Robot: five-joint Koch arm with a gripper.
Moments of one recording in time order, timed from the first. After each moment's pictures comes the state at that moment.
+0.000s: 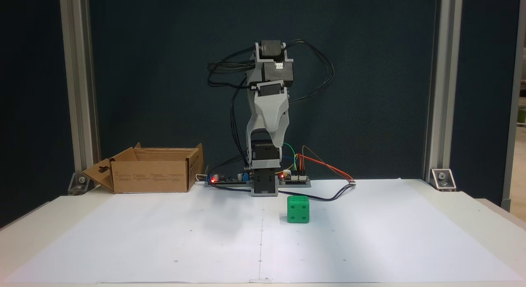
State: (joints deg) arm -10.5 116.0 98.3 59.6 17.7
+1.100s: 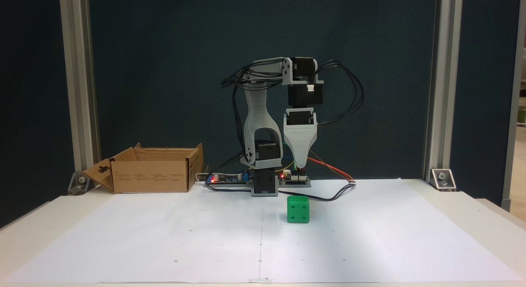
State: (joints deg) arm -27.2 101.0 101.6 57.0 30.0
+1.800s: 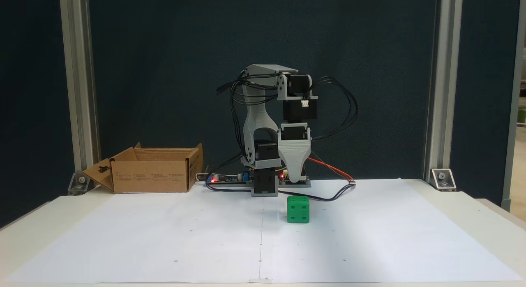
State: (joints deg) arm -26.2 105.0 112.7 48.2 30.0
